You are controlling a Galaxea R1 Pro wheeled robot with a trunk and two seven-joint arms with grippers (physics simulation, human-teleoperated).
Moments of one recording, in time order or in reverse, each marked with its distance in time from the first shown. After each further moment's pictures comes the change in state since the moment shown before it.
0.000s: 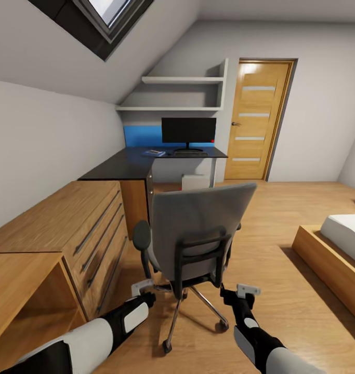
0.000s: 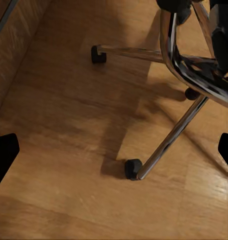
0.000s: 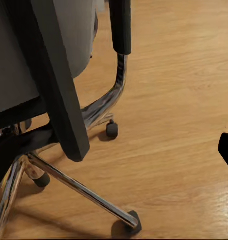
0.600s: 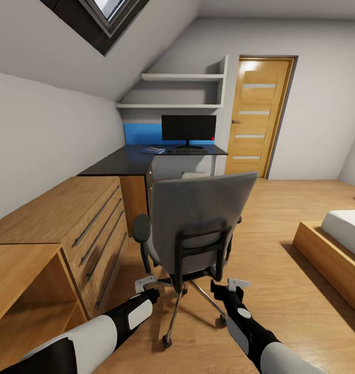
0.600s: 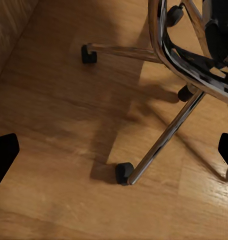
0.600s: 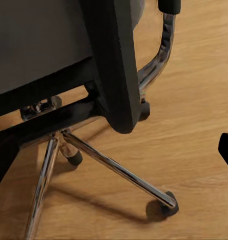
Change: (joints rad) left arm -0.016 -0.024 -0.004 0.005 0.006 -0.026 -0.003; right arm -0.003 0.023 0.005 -0.099 -0.048 0.161 0.061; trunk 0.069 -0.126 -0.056
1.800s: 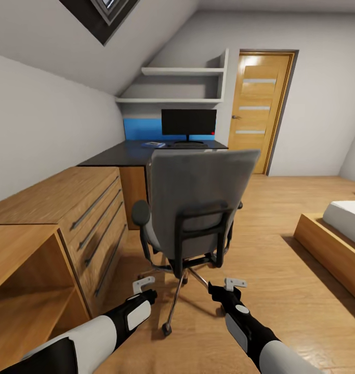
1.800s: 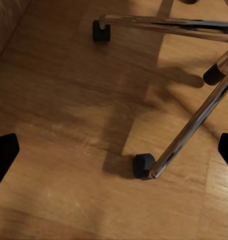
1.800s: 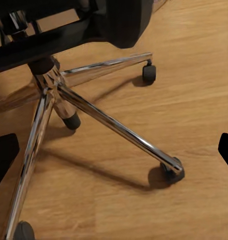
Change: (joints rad) left arm -0.001 -0.002 -0.005 0.029 -0.003 -0.005 0.000; right arm 0.000 0.002 -0.002 -0.034 0.012 0.114 0.007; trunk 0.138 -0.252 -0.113
